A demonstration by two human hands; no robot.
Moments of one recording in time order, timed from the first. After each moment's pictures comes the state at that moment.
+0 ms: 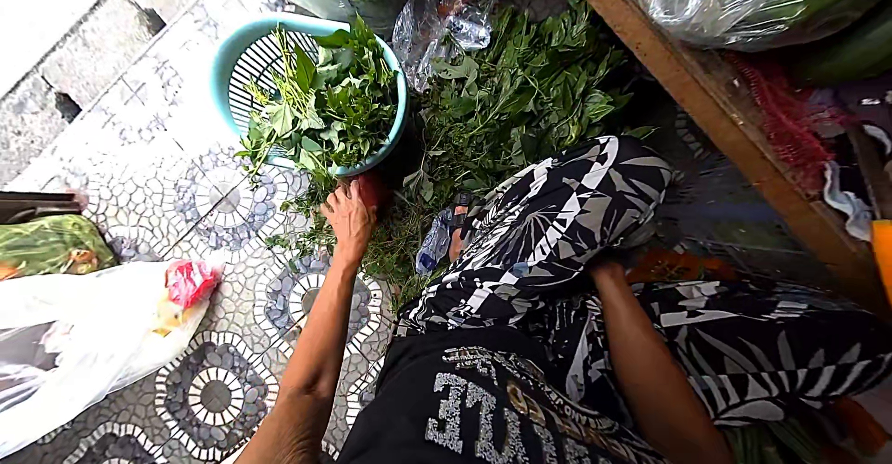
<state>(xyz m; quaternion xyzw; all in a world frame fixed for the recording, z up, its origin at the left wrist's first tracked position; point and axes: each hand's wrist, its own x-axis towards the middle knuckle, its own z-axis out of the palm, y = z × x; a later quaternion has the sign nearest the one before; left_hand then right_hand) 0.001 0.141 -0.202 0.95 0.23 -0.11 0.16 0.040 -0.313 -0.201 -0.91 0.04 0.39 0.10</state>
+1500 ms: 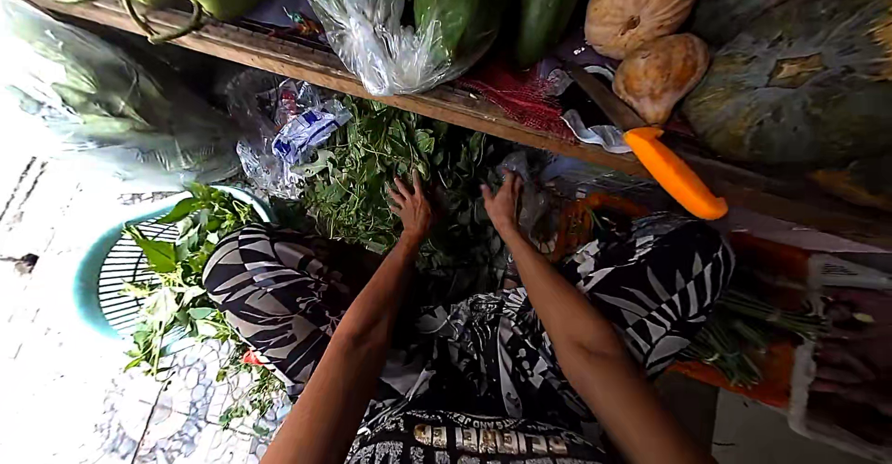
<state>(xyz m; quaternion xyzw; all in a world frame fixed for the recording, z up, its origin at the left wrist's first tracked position) 0.182 -0.163 -0.250 0.95 -0.02 -0.17 0.25 0.134 -0.353 -0.239 -0.88 0.31 0.00 0.35</state>
